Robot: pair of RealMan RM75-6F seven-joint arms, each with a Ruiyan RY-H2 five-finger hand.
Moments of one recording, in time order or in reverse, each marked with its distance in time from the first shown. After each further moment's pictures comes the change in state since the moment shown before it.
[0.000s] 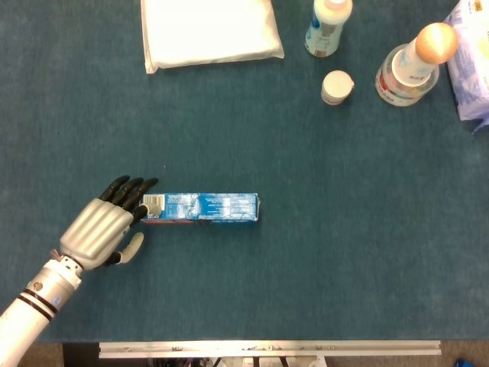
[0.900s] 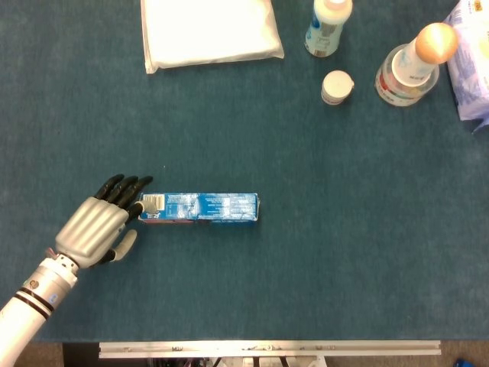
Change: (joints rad) left arm -0.008 0.015 0.005 -0.009 -0.028 -0.007 -0.004; right arm -0.002 0.003 0.004 -0.001 0.006 0.002 0.001
